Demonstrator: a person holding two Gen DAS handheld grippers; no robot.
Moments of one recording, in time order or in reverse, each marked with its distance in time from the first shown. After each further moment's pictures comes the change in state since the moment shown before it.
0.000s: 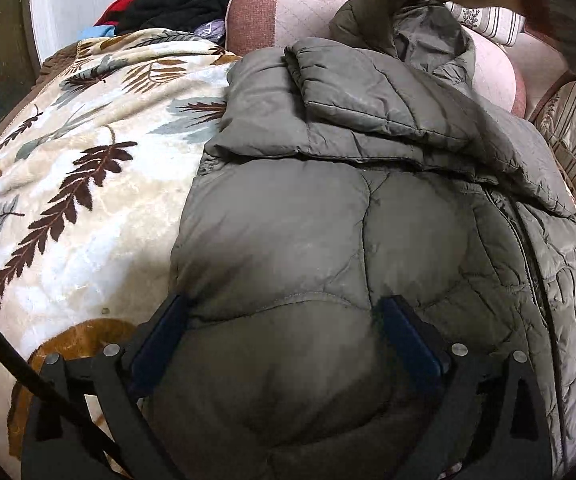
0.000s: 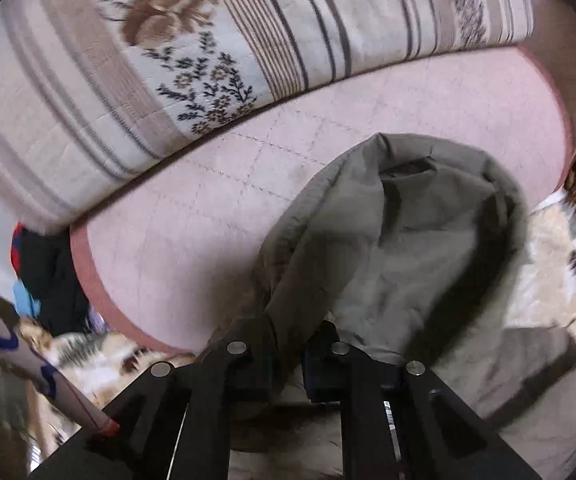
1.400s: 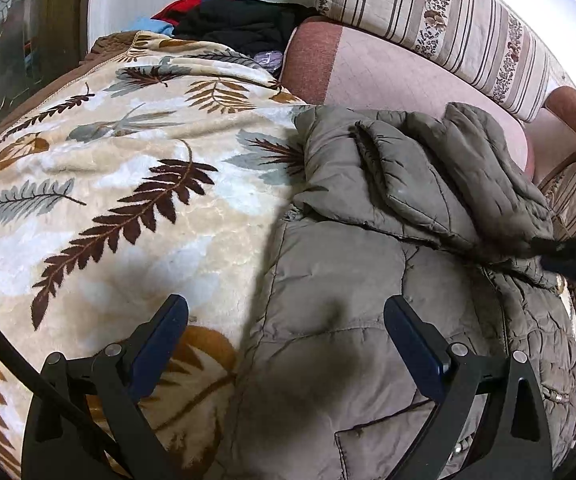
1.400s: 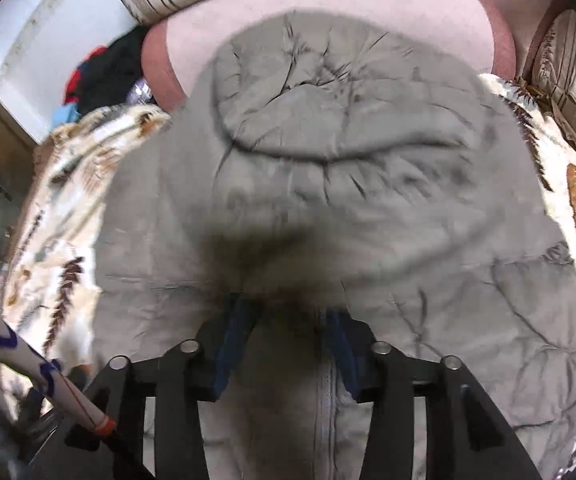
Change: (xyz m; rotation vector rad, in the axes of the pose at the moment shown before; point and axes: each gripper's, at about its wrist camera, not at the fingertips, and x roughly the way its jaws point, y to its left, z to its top) left arm -0.048 0.062 0.007 -0.192 -0.103 -0.027; right arm -0.151 -0.107 -0.300 -0.181 0.152 0.096
